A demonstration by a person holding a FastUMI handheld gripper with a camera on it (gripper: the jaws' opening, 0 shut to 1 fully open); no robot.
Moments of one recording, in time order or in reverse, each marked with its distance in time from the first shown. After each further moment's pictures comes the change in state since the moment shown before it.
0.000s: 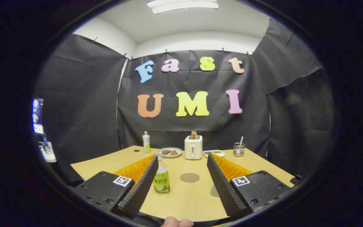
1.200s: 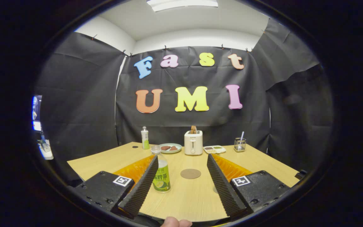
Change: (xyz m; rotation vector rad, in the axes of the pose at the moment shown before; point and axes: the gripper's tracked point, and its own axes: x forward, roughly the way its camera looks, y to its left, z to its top) arm 0.022 0.007 -0.036 0.011 0.035 -0.011
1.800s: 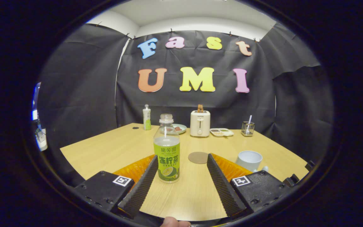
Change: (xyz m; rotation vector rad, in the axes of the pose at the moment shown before) arm 0.057 0.043 -0.081 -0.045 0.181 0.002
